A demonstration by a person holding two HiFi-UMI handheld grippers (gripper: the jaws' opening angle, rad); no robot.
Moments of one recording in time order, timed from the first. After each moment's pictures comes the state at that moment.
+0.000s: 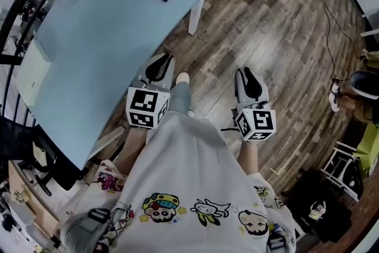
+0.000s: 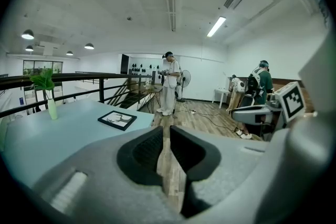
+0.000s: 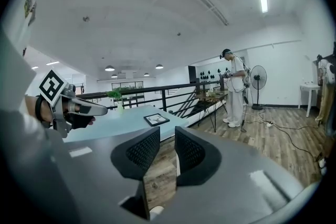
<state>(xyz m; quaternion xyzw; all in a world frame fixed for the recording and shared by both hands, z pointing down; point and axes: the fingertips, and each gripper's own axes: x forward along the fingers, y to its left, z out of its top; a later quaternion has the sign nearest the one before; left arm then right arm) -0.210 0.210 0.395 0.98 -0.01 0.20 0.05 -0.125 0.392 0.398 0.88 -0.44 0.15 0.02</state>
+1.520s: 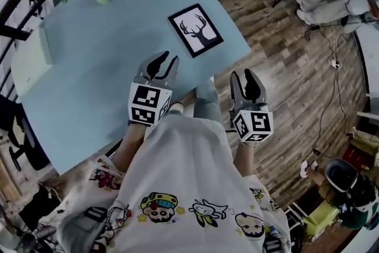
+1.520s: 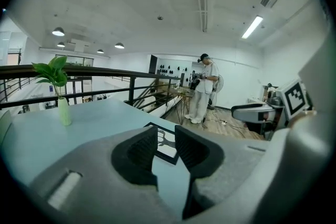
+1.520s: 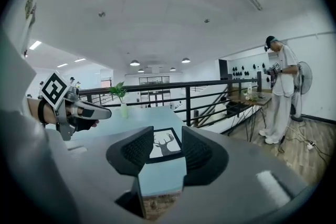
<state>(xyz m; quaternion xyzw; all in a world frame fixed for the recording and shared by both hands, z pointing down) -0.065 -0.027 0.419 0.96 -0.16 0.19 0.11 0.066 0.113 0.404 0.79 -0.58 0.15 0.07</state>
